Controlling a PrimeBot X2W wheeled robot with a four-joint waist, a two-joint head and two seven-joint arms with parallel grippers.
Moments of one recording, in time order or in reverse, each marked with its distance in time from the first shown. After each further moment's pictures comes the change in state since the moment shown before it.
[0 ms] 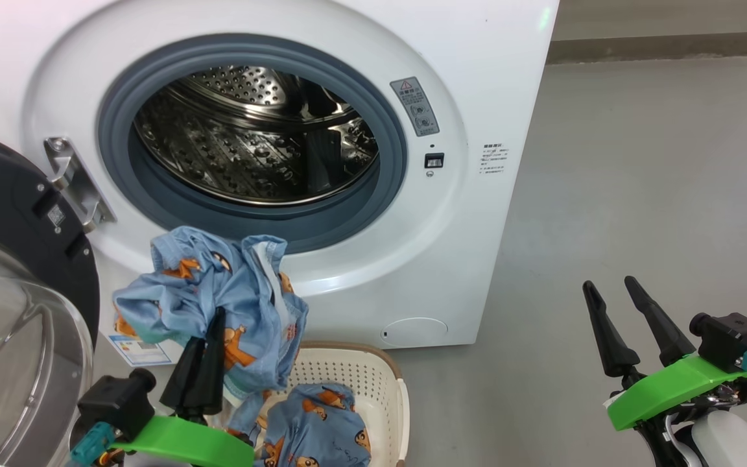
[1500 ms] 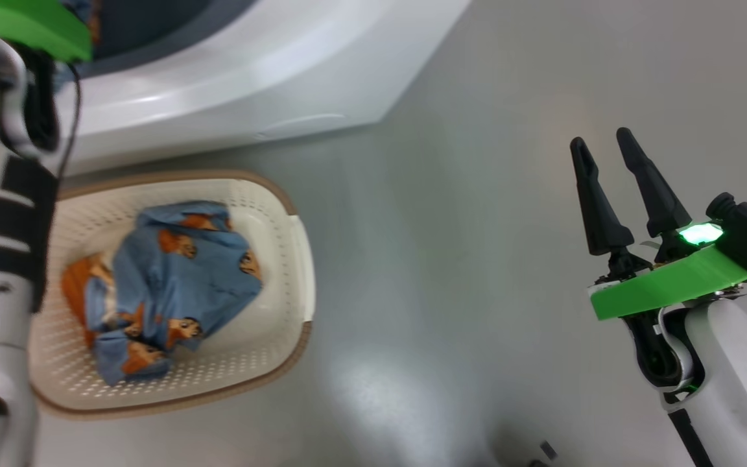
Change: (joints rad) left arm -1.091 -0.020 0.135 0.788 0.120 -0.115 -0.035; right arm -0.234 0.027 0.000 -0.166 0.019 0.000 0.000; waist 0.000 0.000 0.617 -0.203
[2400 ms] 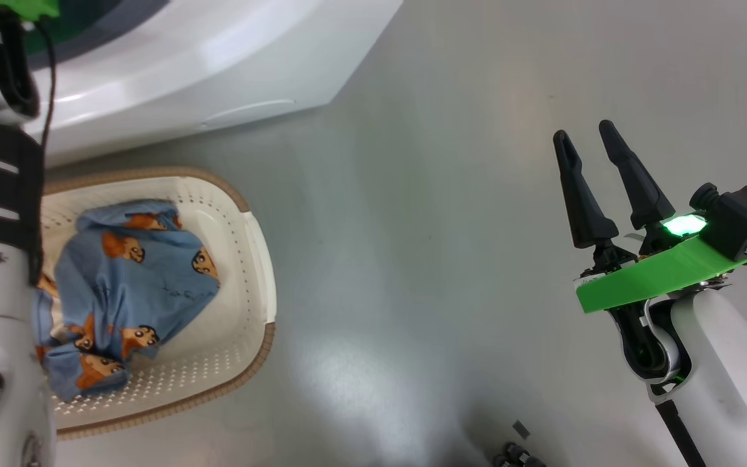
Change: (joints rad) left arm -0.094 -0.043 0.159 0.097 0.125 0.016 -0.001; right arm -0.038 0.024 0.026 0.026 0.007 0.000 0.000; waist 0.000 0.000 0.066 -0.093
